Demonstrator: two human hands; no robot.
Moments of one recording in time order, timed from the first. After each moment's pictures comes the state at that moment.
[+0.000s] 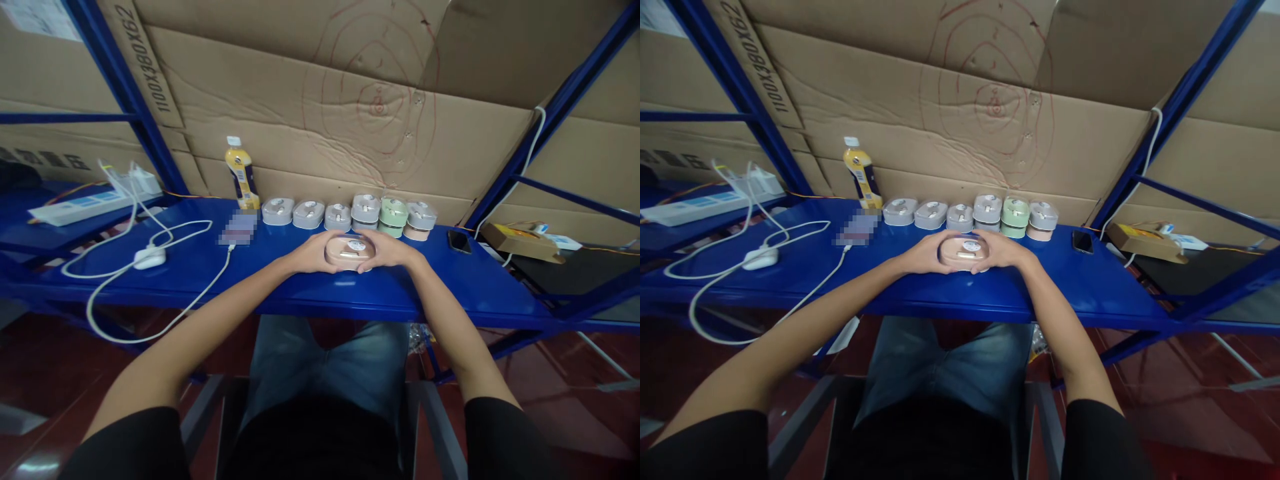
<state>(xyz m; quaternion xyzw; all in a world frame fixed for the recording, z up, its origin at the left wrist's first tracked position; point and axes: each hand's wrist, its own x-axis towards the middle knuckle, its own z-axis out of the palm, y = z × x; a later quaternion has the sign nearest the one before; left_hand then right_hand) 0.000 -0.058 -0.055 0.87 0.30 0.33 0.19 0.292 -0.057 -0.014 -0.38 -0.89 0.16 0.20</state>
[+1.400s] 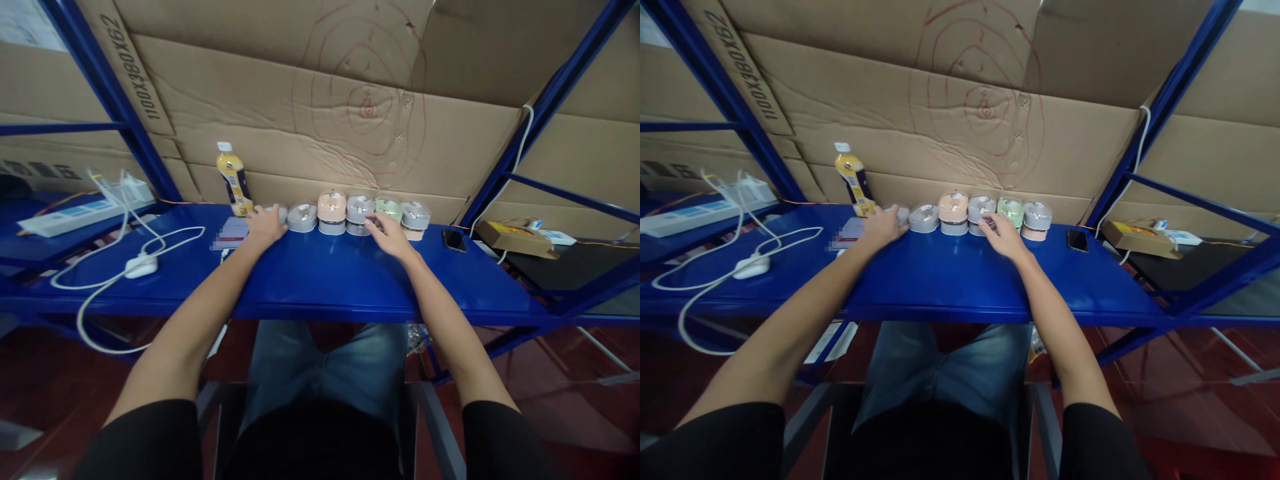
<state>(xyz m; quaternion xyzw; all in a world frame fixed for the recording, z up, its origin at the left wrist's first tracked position) -0.054 -0.005 -0.016 0.62 0.77 0.14 -0.06 0.300 -0.039 -0.019 -0.44 -0.79 0.07 0.42</state>
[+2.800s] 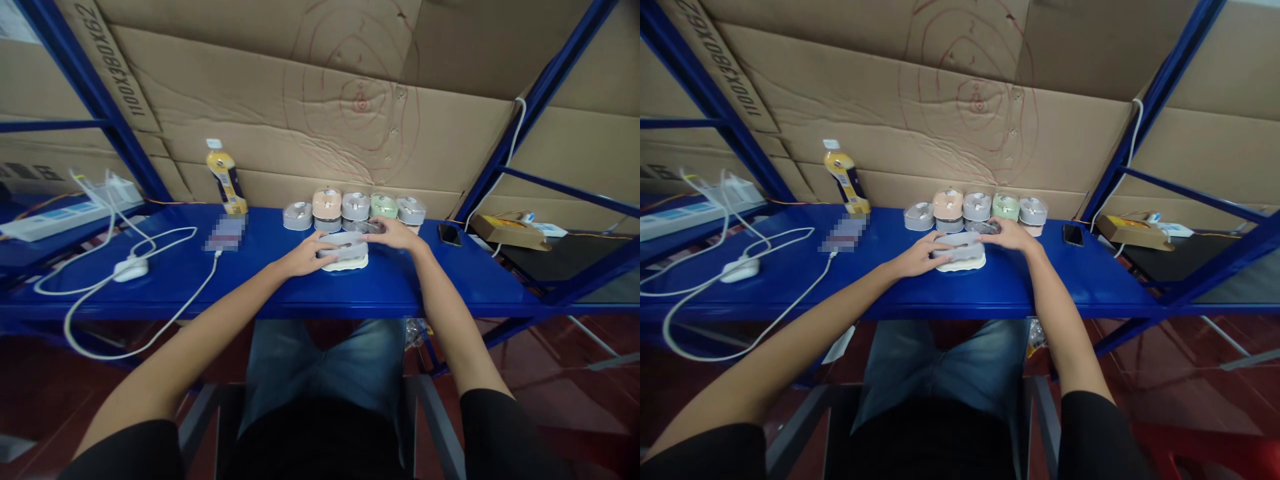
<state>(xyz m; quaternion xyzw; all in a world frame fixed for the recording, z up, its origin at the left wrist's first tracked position) 0.006 -0.060 -0.059 0.89 0.33 0.28 0.15 0.336 -0.034 -0.010 -0.52 -0.79 0.17 0.28</state>
